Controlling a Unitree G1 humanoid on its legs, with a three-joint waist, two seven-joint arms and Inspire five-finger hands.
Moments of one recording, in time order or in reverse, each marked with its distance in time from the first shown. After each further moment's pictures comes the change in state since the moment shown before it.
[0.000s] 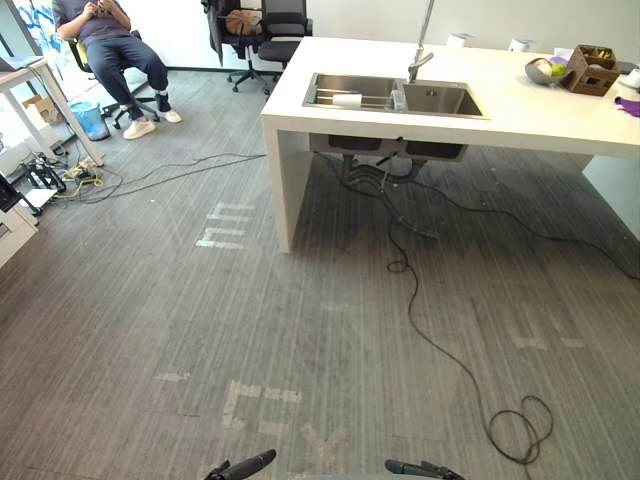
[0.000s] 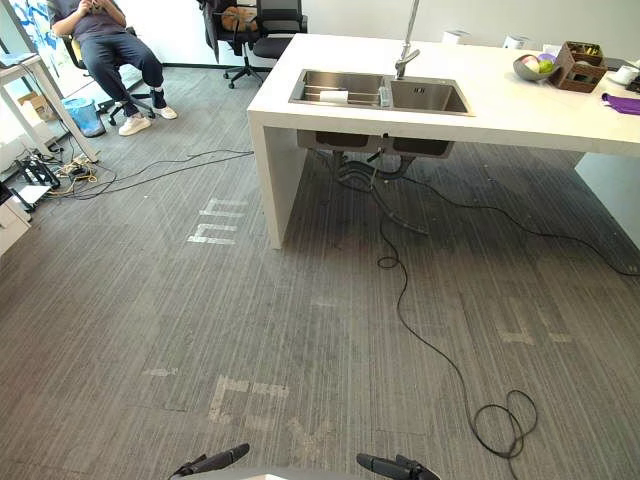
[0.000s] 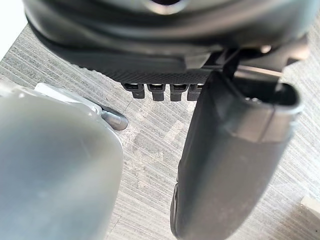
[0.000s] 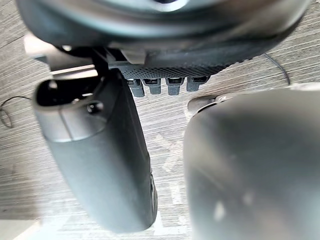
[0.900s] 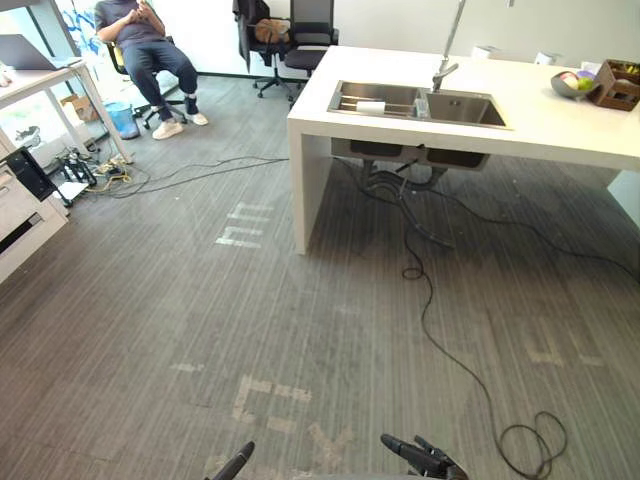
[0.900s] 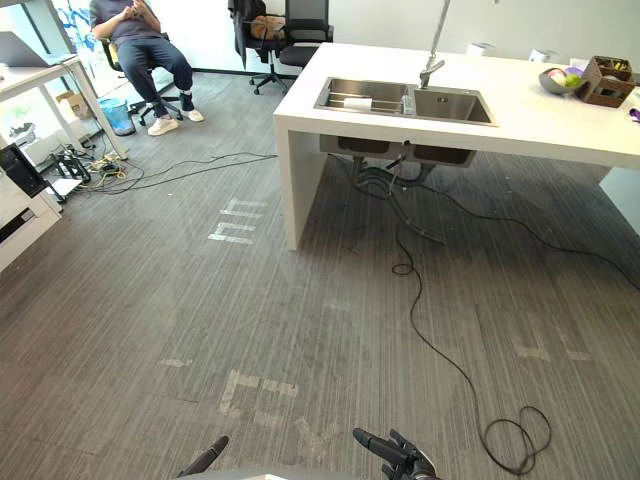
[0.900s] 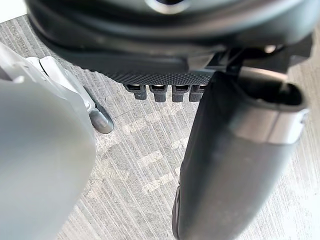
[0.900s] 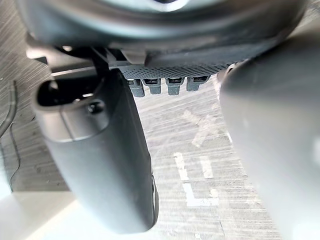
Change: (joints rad) left arm 0.030 -0.041 0.070 0.018 -0.198 -0.120 0.049; right arm 0.000 0.026 0.042 -0.009 0.186 -0.121 0.038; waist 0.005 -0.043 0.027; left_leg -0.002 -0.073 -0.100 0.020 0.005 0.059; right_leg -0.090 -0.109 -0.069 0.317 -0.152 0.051
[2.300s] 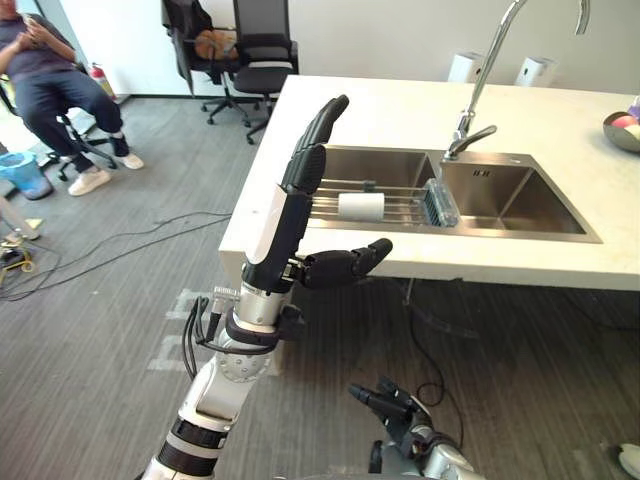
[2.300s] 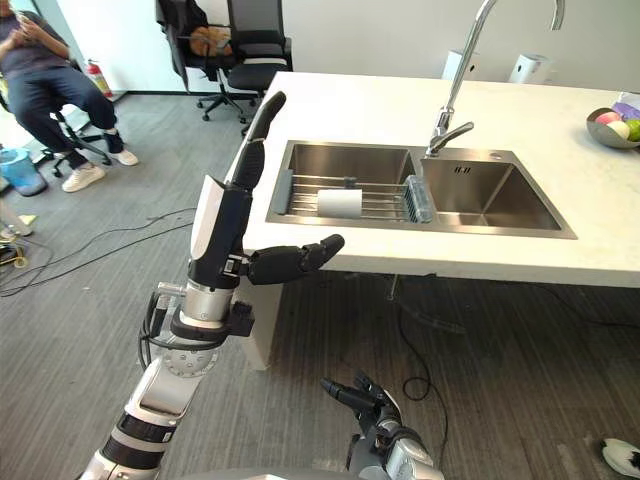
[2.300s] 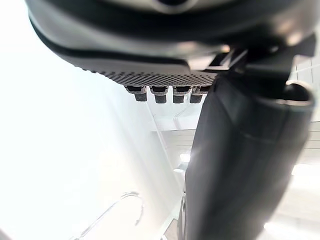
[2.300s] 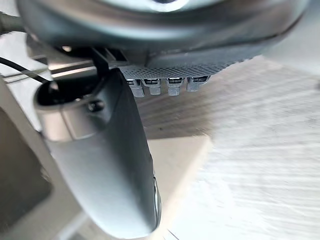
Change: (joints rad) left arm -0.296 0.176 -0.507 -1.326 1.117 -0.430 0.187; right arm -0.043 0.084 0.109 -0.230 0.040 0.012 -0.041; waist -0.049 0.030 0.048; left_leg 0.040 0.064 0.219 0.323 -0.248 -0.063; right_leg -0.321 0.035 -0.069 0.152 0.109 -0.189
